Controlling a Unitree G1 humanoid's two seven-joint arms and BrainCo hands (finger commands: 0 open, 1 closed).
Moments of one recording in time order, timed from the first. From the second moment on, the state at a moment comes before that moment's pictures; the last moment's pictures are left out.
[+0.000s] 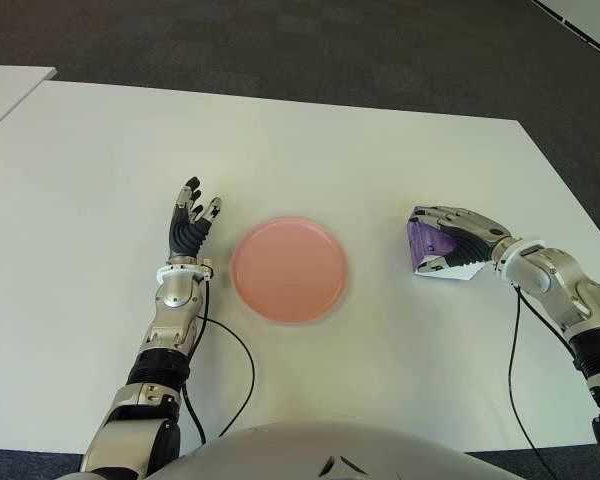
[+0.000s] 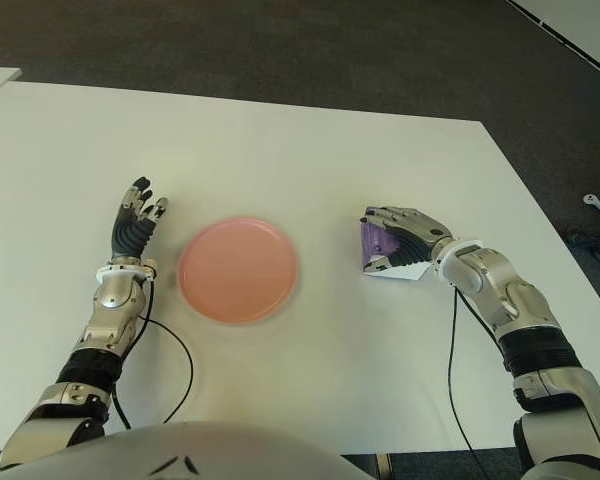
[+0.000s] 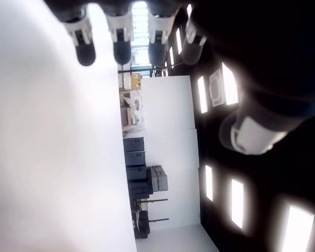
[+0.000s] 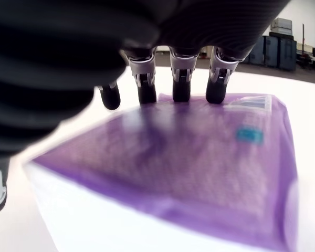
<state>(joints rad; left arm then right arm) -0.18 0.04 0.09 0.53 0.04 -0.40 0.16 -0.17 -0.98 0.14 0.31 -0.59 -0.47 0.19</state>
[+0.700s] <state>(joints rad) -0.19 0.04 0.09 0.53 0.05 -0.42 0.16 0.07 -1.01 -0.14 0.26 -0.54 -0.49 -0.03</state>
